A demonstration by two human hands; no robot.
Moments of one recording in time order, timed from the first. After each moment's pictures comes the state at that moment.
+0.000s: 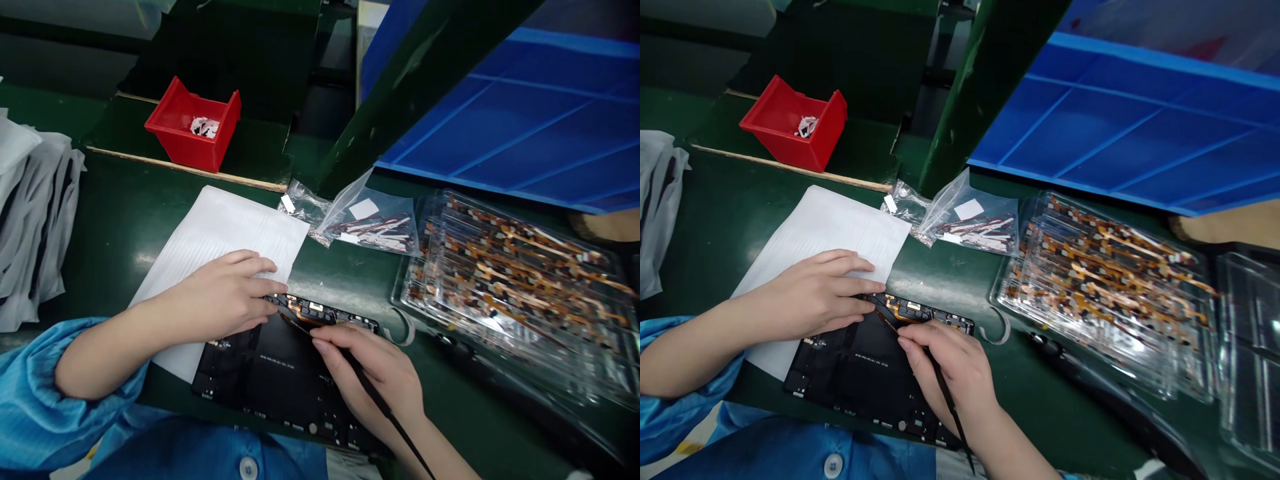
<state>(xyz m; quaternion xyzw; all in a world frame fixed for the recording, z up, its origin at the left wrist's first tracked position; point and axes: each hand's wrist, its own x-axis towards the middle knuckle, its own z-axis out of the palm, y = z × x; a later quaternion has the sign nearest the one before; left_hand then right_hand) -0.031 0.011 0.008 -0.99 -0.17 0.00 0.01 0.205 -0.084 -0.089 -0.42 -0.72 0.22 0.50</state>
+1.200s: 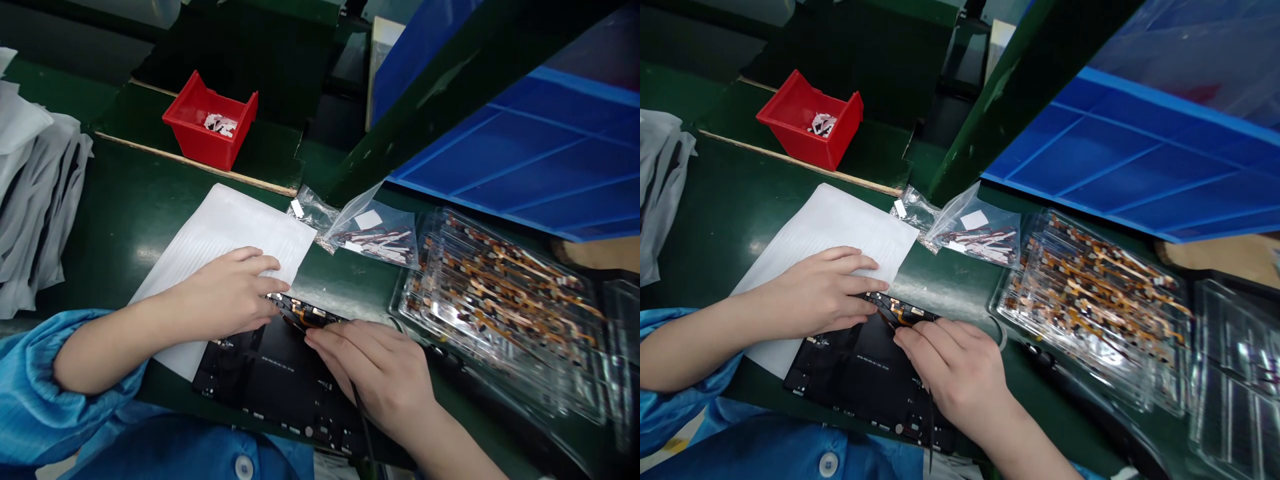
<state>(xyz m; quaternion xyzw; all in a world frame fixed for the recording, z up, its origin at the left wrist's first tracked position) -0.031 0.010 0.005 -0.98 -0.18 -0.01 0.03 0.217 -0.066 -0.070 -0.34 -0.85 0.03 0.41</state>
